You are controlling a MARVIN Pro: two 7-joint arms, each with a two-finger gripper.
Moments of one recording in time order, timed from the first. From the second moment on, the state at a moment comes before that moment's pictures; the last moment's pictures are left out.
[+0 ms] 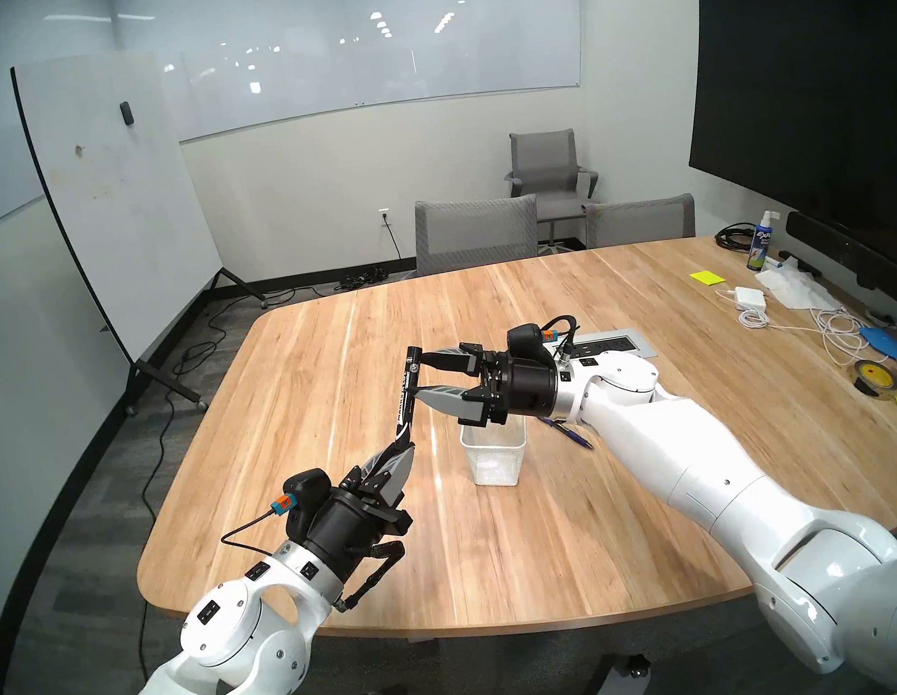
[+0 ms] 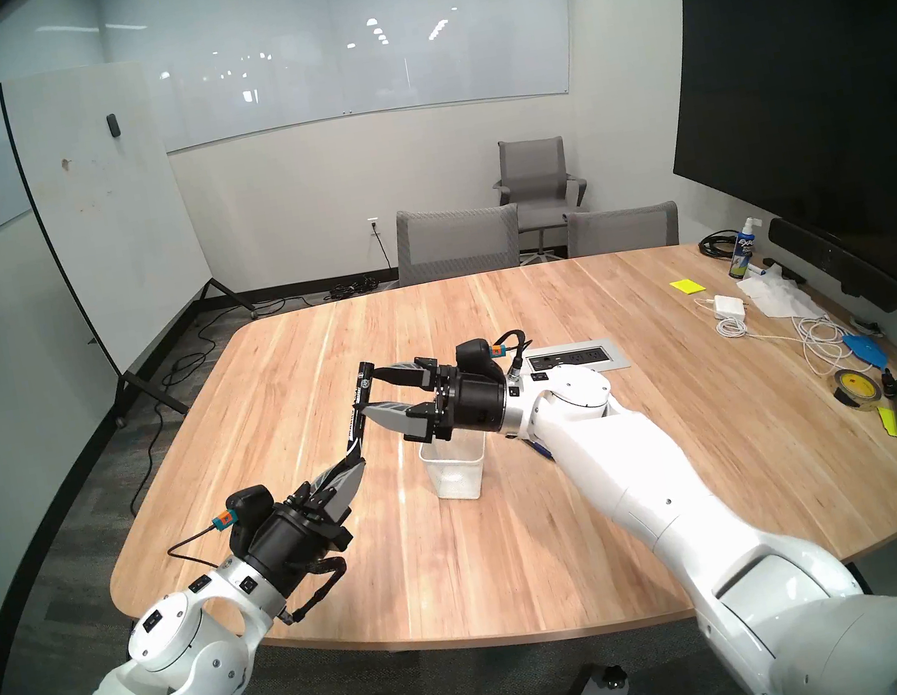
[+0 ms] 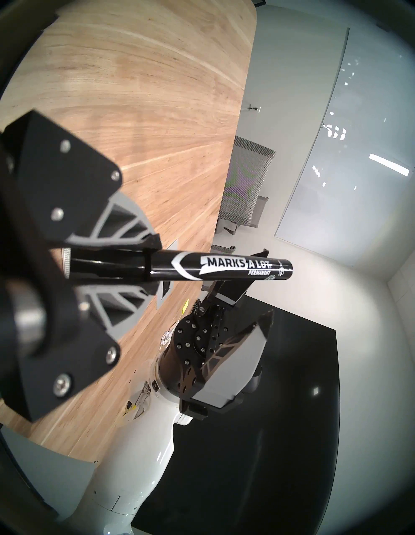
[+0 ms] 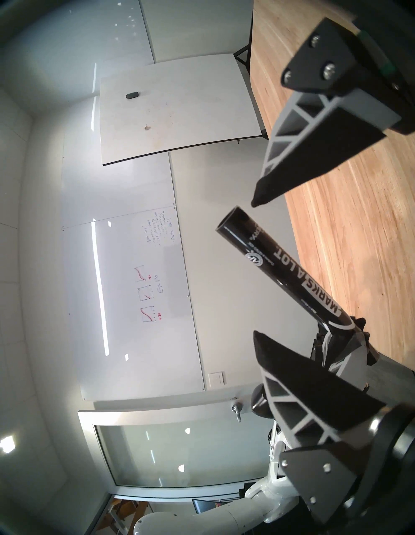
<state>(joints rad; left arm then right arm) 1.94 -0.98 -1.37 -2.04 -0.81 -0.02 -0.21 -1.02 -1.29 1.11 -1.16 0.71 0.04 1.19</state>
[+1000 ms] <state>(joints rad) 1.94 -0.98 -1.37 -2.04 -0.81 -0.02 -0.21 -1.02 -1.31 1.12 -1.16 0.71 0.04 1.19</state>
